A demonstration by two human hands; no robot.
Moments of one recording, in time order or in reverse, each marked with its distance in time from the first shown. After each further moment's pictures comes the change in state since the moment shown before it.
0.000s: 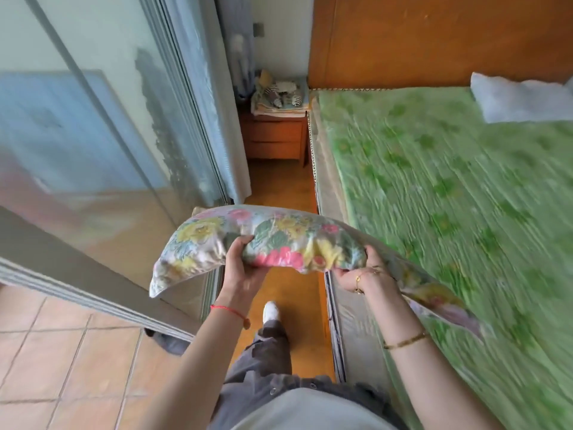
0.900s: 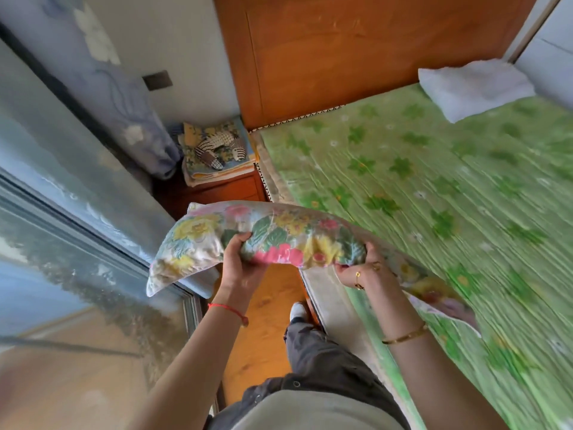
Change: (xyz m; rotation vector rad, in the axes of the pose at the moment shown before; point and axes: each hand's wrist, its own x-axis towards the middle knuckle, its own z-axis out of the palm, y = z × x) left_hand 0.440 0.094 0.245 0.219 -0.120 -0.218; right_hand 0.157 -0.199 0.367 0.256 -0.004 -0.012
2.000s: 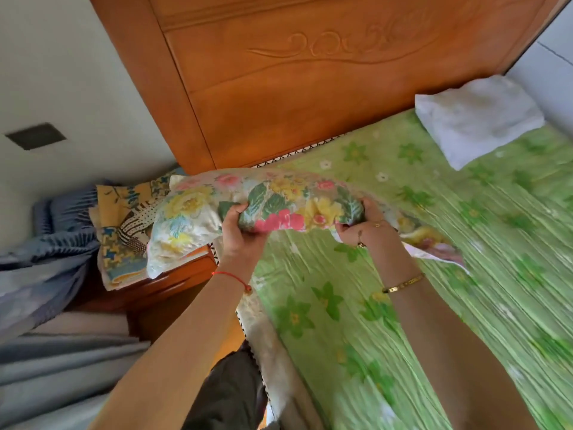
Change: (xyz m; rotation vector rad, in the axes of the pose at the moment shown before) left_hand 0.505 0.079 0.257 -0.052 0.119 -0.026; right_hand 0.188 -0.303 0.451 -0.075 -0.009 -0.131
